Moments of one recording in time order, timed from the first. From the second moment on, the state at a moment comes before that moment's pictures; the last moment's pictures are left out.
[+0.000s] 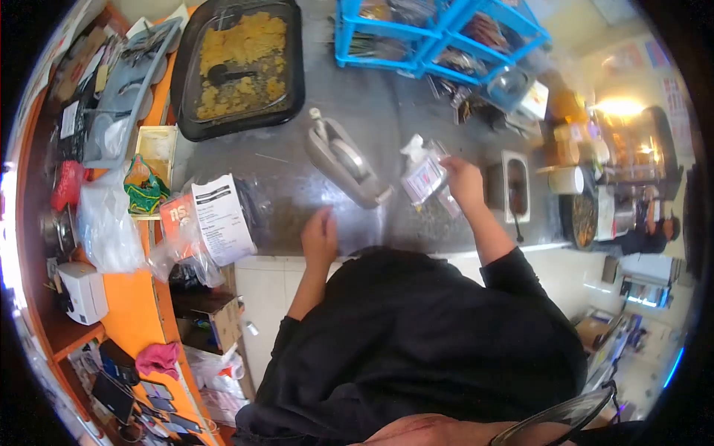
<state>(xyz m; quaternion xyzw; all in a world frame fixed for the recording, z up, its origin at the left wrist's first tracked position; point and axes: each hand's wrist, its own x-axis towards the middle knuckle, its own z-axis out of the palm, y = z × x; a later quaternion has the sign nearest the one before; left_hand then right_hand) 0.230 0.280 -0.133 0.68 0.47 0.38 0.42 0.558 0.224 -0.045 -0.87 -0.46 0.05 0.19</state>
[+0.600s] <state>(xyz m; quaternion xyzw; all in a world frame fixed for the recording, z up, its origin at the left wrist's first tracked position) 0.340 0.194 -0.023 0.74 0.33 0.20 0.56 0.495 0.133 0.006 -0.65 -0.52 0.14 0.53</state>
